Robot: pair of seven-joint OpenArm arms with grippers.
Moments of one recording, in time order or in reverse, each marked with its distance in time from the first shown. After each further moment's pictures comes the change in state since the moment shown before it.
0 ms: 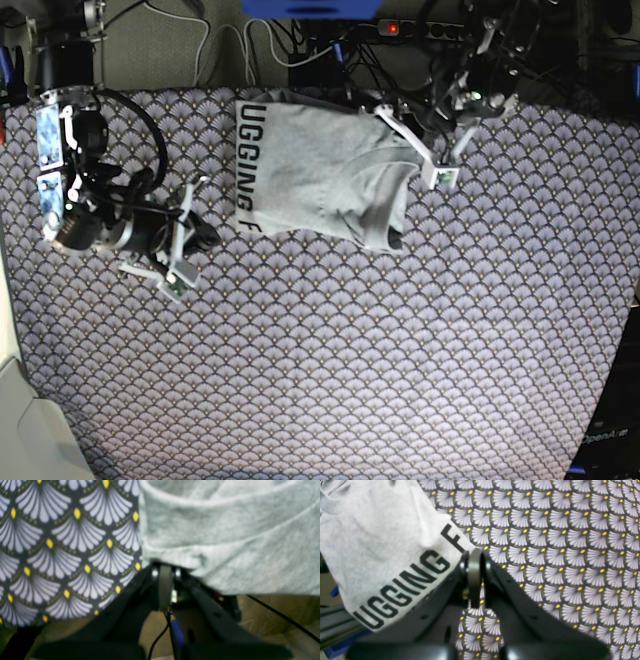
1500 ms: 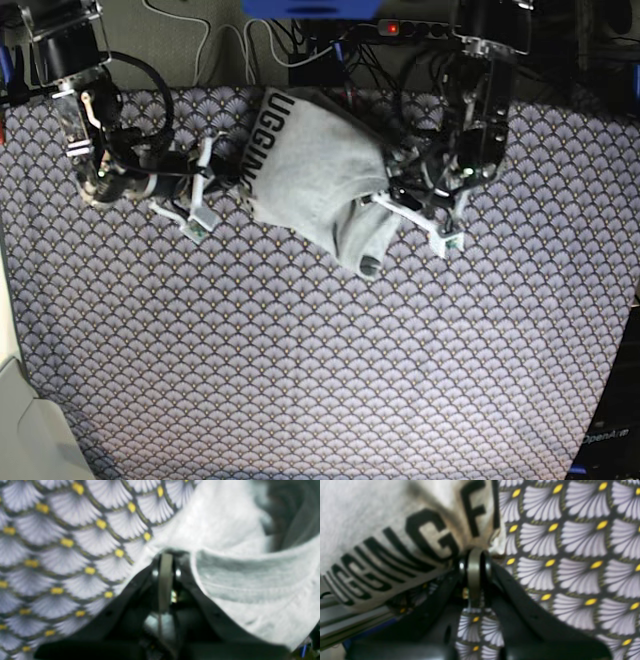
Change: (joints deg) left arm -13.7 11.5 -8.7 -10.3 1.4 0.7 0.6; right arm -5.0 2.2 -9.8 -16.1 1.3 -0.2 13.9
